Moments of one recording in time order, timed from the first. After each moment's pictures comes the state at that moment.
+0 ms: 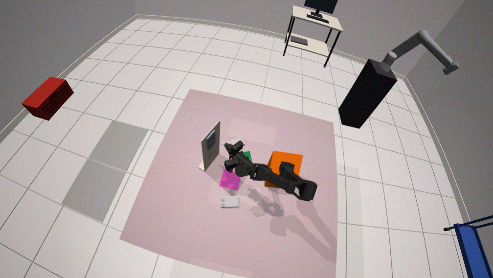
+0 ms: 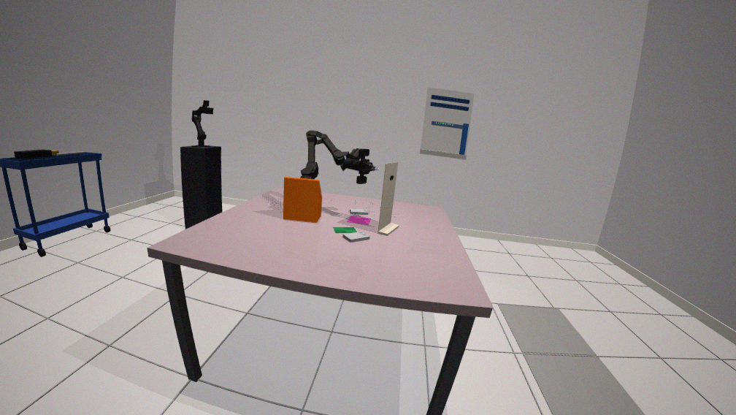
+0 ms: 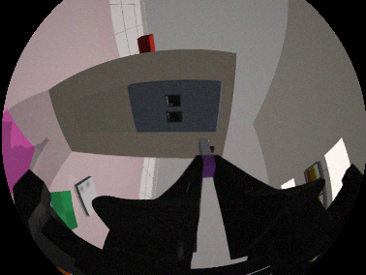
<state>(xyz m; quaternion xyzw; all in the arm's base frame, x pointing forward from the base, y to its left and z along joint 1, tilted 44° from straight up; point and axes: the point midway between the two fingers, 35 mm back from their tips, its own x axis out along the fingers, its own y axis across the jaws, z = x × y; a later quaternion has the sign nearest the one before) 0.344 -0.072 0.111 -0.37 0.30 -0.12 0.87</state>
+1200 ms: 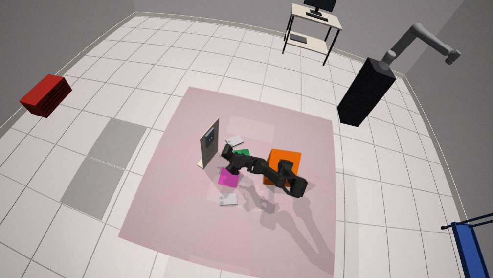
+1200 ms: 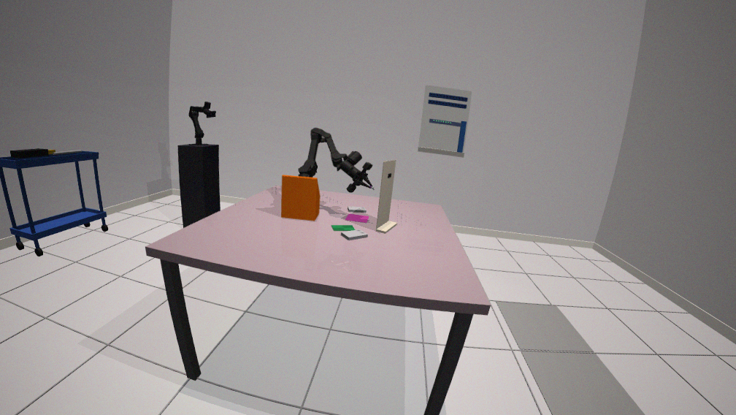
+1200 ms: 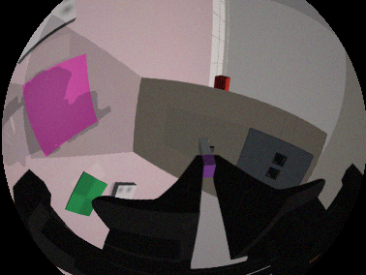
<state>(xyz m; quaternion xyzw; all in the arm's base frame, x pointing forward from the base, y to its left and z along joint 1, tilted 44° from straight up) 0.345 -0.001 0.048 -0.42 0.24 0.19 0.85</state>
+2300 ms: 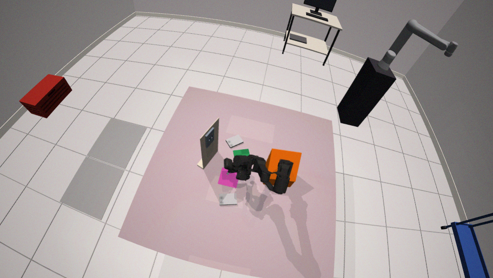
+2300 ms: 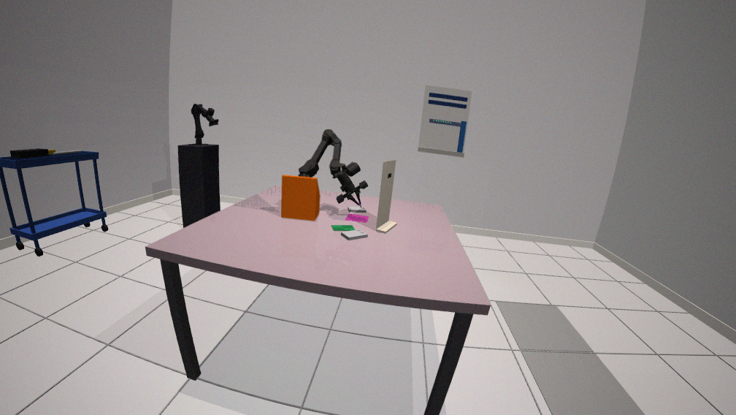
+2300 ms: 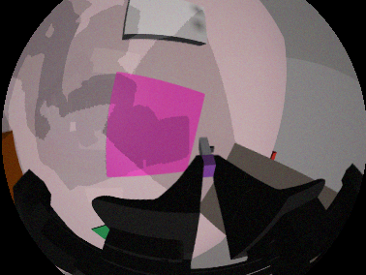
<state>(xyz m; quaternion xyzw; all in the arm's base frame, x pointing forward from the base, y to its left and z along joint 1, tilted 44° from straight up) 0.295 0.089 -0.008 -0.39 0.10 0.46 0.79</state>
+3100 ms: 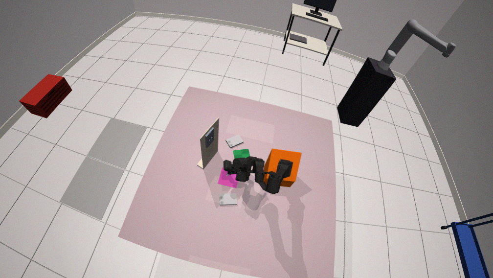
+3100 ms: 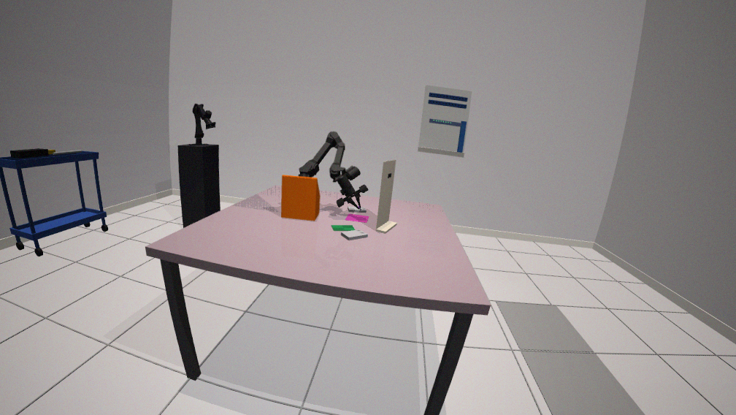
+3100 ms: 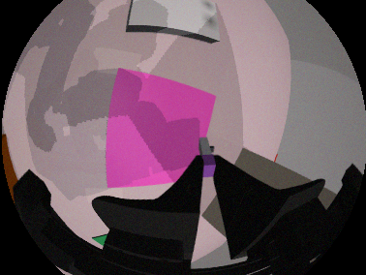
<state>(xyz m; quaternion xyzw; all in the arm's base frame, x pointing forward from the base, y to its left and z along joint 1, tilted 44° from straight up) 0.296 0.104 -0.023 -0.39 0.10 0.47 0.79</state>
